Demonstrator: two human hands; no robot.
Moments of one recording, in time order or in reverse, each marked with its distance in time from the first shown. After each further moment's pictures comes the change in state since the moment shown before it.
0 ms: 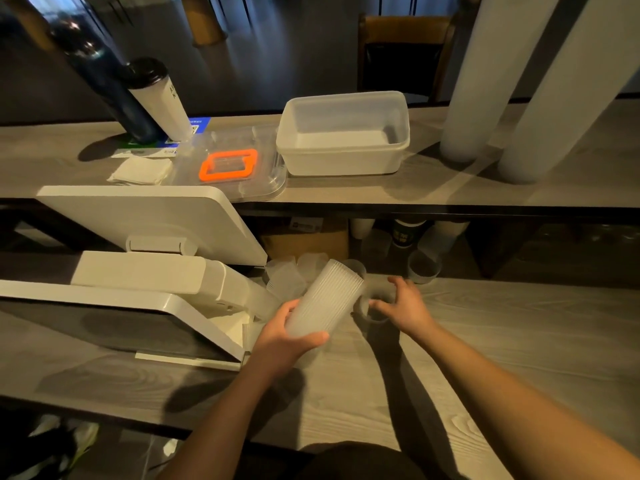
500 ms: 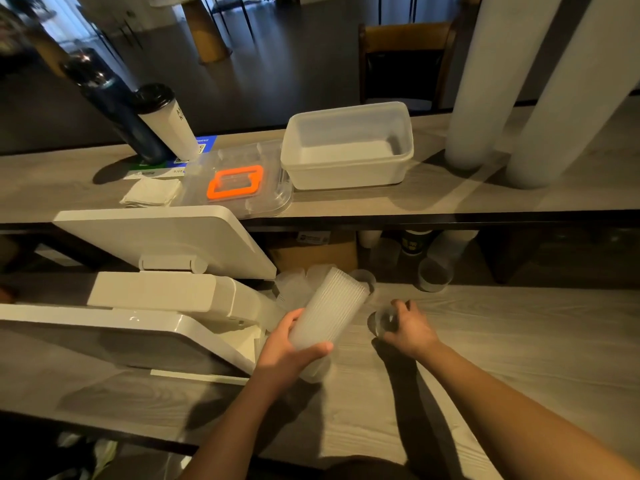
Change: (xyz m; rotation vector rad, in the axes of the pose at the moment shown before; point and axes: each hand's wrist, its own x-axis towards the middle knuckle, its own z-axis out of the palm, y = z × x) left_hand -0.001 0.004 -0.011 0.020 0.027 0.025; right_hand 0.005 0.018 0.027 -0.228 -0.124 0.004
